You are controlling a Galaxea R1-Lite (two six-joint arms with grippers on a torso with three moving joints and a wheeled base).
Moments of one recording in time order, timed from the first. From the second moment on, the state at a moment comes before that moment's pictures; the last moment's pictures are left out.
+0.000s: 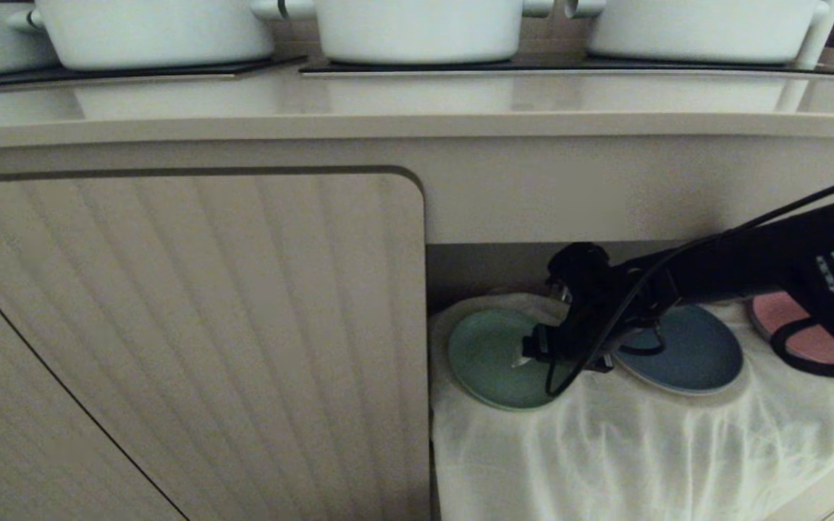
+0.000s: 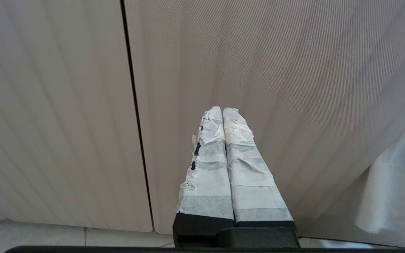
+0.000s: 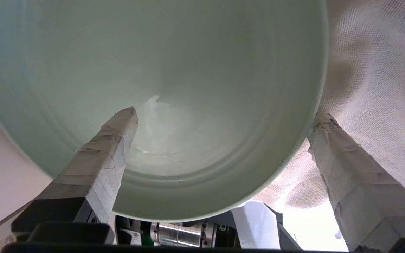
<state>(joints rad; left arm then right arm) 0.00 0.00 0.00 0.00 0.03 -0.11 0.38 2.21 -1.47 0.34 0.08 0.42</state>
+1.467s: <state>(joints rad) 0.00 0.00 0.00 0.00 0.03 -0.11 0.38 2.24 -1.52 0.38 0.07 0.41</state>
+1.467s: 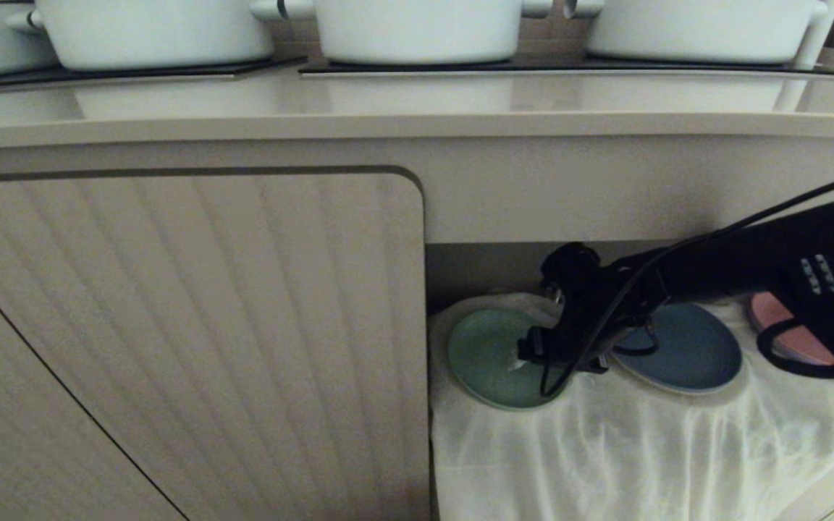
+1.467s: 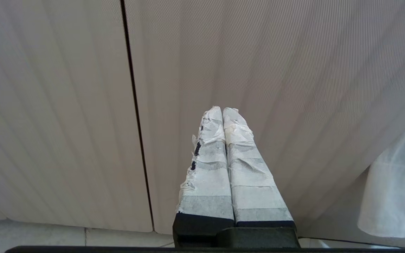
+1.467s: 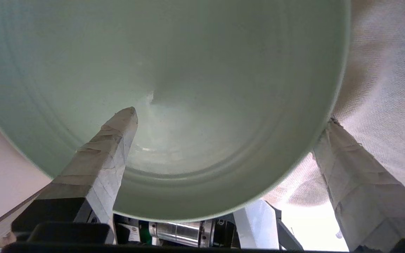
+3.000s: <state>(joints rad) 0.00 0.00 0.00 0.00 0.03 -0.11 0.38 2.24 -1.51 0.40 0.03 0.42</state>
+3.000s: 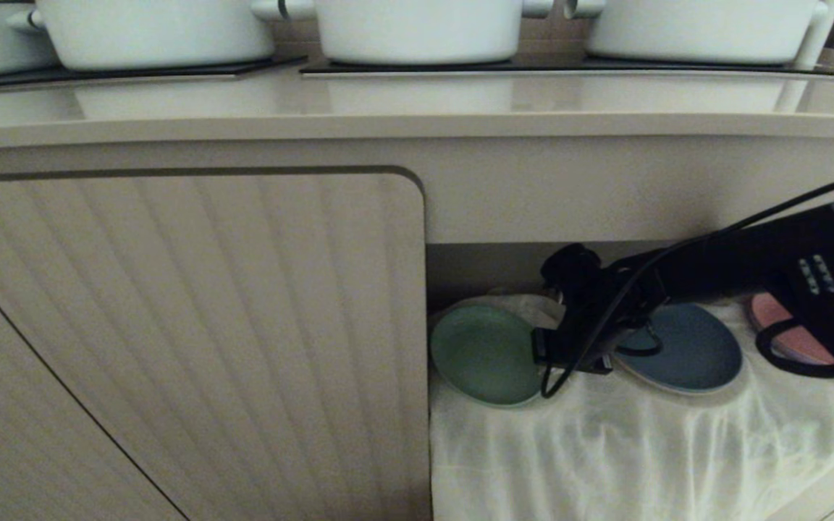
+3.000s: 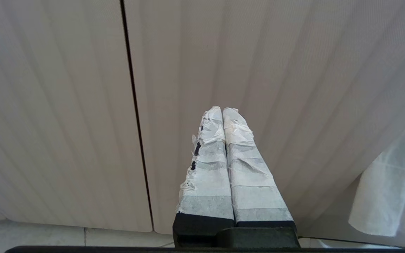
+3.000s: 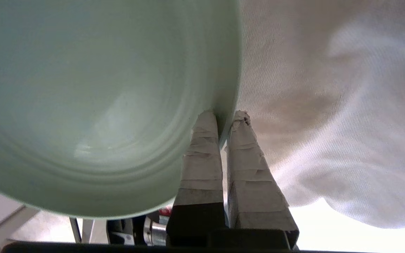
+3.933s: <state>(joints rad) 0.00 0.00 0.00 0.00 0.03 -0.11 0.39 2.12 -1.37 0.40 0.03 0.39</state>
